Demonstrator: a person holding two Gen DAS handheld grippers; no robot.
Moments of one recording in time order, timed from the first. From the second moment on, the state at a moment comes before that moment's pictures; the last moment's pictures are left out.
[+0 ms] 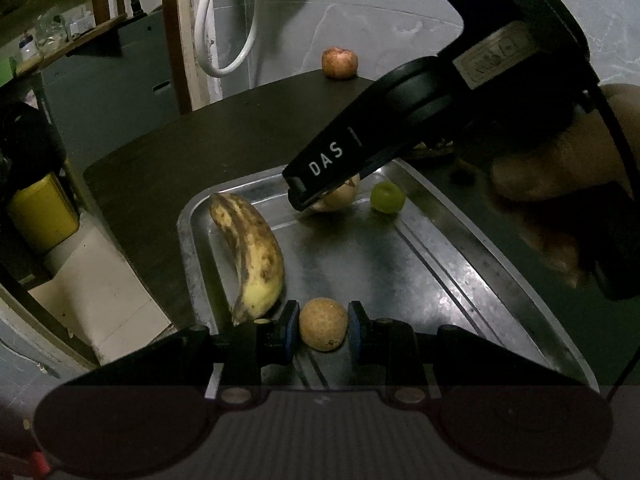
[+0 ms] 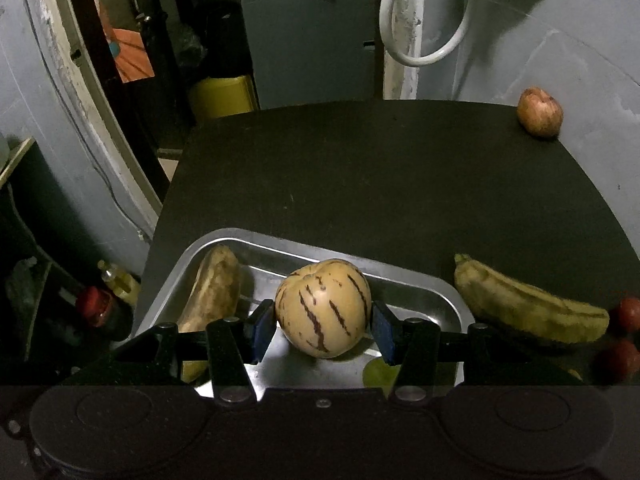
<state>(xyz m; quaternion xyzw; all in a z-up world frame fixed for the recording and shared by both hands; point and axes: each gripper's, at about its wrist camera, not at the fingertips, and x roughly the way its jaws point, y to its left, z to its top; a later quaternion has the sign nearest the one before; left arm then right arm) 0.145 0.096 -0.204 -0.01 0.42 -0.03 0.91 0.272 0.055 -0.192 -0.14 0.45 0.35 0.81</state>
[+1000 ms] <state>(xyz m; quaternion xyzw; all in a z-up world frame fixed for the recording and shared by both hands) 0.135 0.098 -0.185 -0.02 0.41 -0.01 0.91 0.267 0.044 -0.163 -0.11 0.43 0.34 0.83</state>
